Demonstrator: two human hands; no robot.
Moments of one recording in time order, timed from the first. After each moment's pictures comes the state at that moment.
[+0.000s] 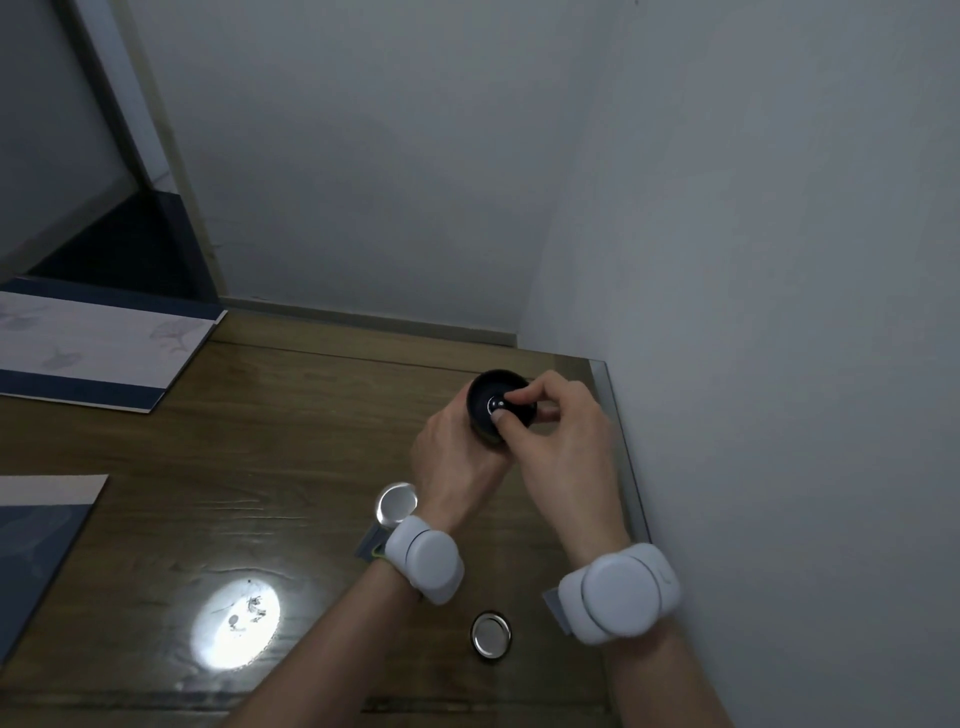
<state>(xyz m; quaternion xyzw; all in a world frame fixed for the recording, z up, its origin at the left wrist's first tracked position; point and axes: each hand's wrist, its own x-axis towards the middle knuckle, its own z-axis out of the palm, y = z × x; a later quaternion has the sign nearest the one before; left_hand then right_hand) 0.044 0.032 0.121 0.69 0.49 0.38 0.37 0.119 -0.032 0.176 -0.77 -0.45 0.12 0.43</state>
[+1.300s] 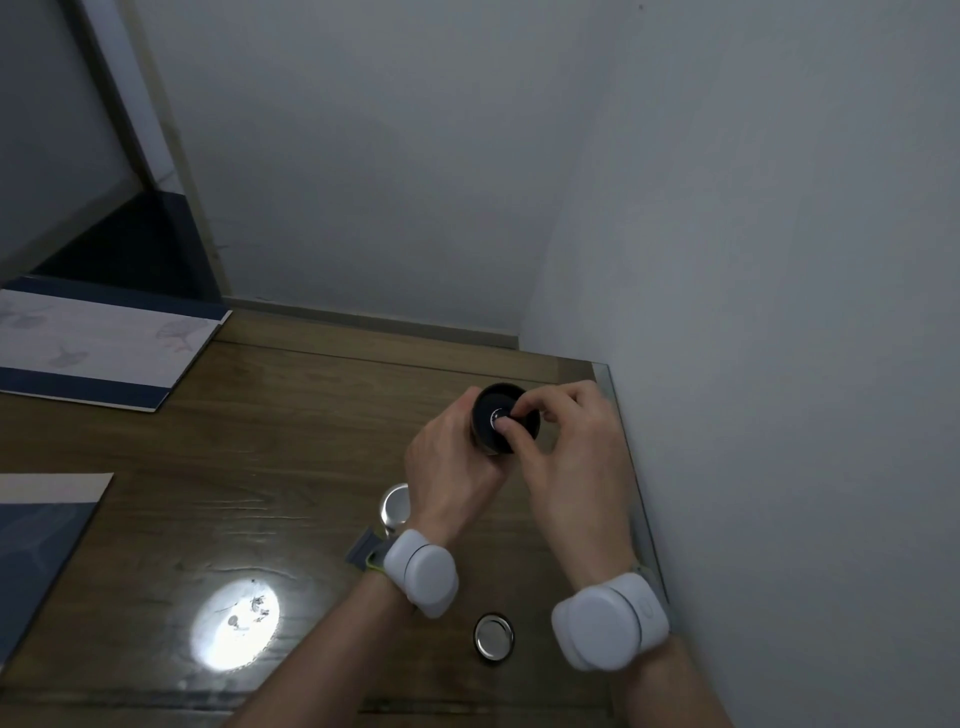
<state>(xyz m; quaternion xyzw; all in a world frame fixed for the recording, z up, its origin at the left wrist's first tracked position) 0.033 0.030 0.117 0.71 0.48 0.40 0.32 0.115 -0.040 0.173 -0.79 -0.50 -0.01 0.37</state>
